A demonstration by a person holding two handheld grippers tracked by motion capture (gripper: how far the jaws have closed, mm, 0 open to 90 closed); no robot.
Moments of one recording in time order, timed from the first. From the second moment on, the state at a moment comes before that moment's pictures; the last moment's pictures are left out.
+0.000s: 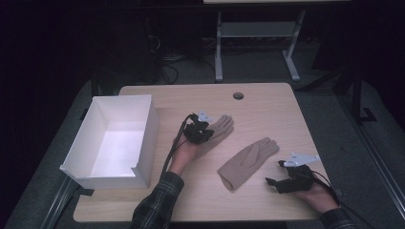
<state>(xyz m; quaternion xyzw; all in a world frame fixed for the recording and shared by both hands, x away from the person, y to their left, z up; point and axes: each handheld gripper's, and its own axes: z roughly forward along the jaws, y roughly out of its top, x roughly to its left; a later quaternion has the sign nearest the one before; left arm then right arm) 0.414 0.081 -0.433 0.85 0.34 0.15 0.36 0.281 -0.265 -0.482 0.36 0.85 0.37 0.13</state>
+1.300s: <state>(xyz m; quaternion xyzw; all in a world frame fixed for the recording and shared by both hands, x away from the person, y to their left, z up) 0.331 0.123 -0.458 0.88 0.32 0.09 0.33 0.283 -0.265 -0.480 0.36 0.85 0.37 0.14</state>
